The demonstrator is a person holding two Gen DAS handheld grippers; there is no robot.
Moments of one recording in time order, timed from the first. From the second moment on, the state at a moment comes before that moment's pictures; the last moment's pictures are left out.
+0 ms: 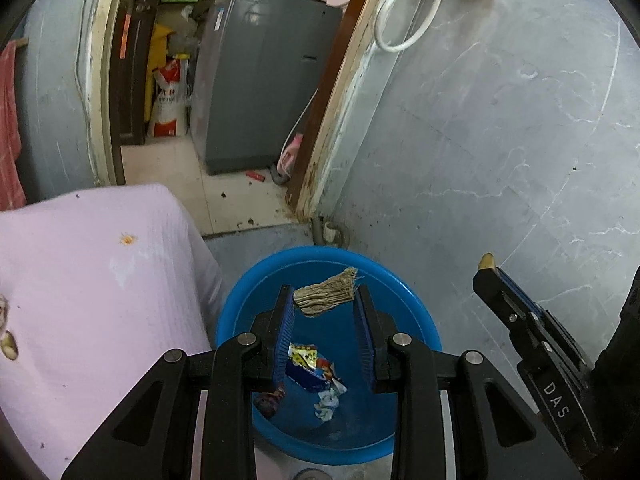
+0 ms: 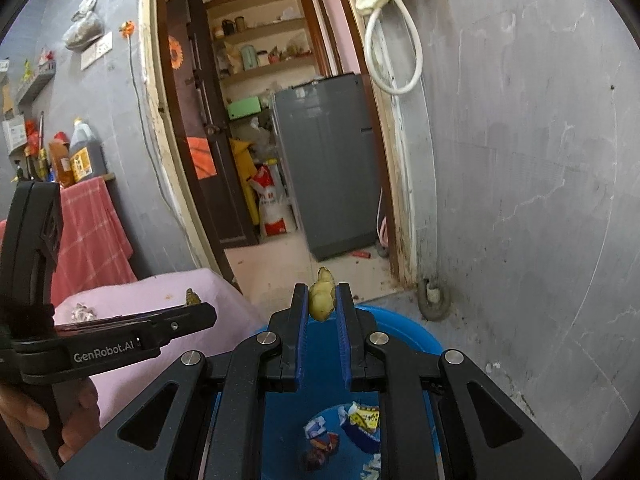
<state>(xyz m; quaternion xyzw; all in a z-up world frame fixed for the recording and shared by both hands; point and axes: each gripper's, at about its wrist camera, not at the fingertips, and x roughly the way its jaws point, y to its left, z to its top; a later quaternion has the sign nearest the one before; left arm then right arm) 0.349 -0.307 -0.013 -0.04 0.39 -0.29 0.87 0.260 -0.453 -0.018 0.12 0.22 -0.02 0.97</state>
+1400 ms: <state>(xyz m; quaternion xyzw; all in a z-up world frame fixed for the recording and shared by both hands) 0.278 -0.127 0.079 -0.06 0.18 -0.15 0.97 0.226 -0.357 0.060 0.08 0.04 0.01 1.00</state>
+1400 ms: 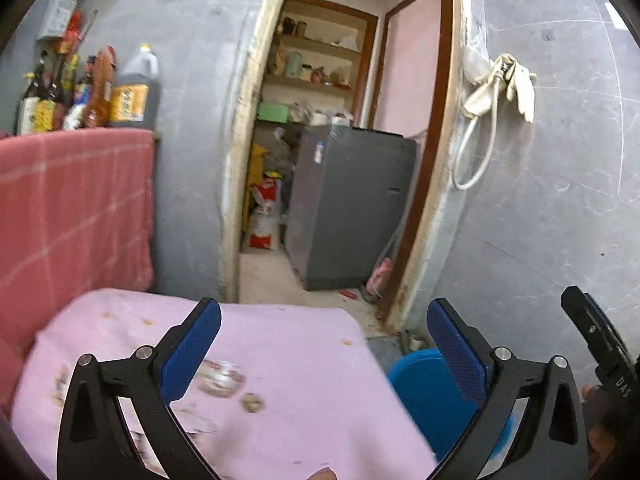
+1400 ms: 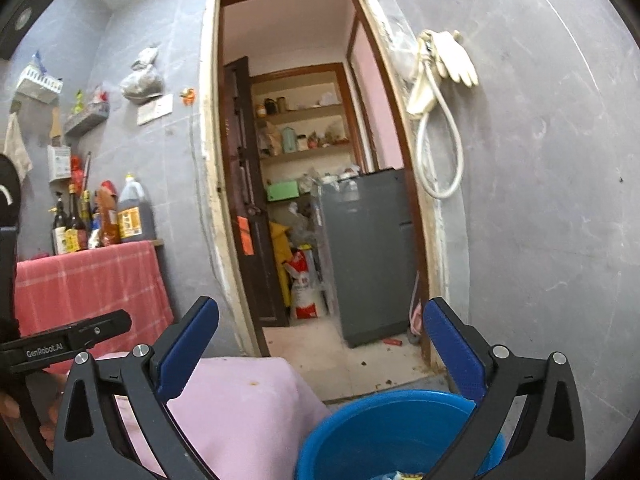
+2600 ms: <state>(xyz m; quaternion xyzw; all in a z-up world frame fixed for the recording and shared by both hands) 0.323 0.047 0.016 -0.09 0.26 -0.03 0.96 0.299 -0.197 0.008 -0.03 0.17 0.17 0.97</state>
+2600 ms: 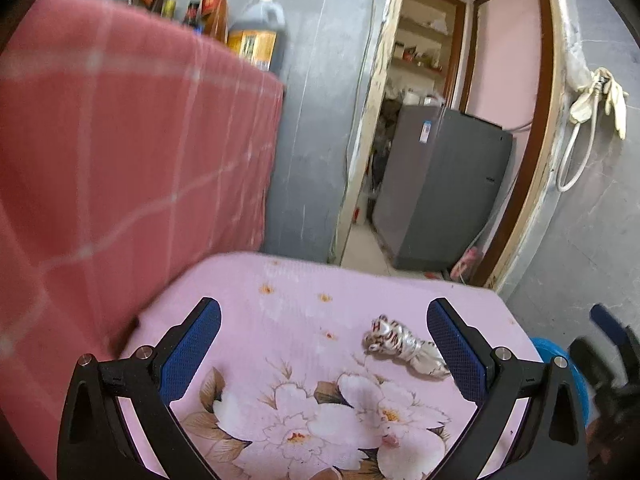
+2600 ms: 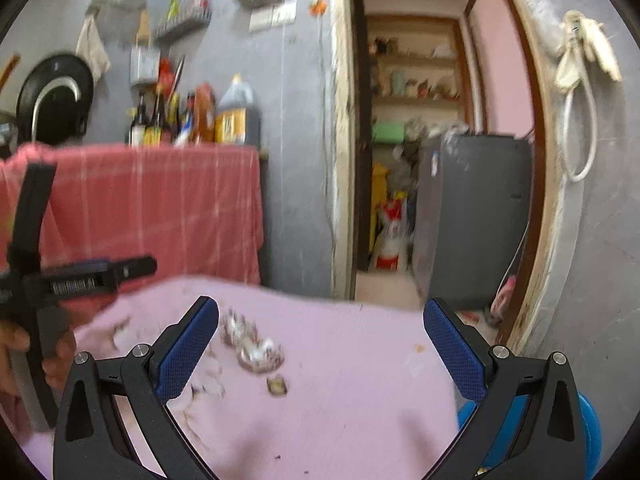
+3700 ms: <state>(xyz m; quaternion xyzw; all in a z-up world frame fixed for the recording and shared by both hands) 0.397 -0.007 -0.020 -0.12 0.43 -0.13 0.89 0.370 -0.175 -0.051 -0.06 0.39 0.25 0.88</state>
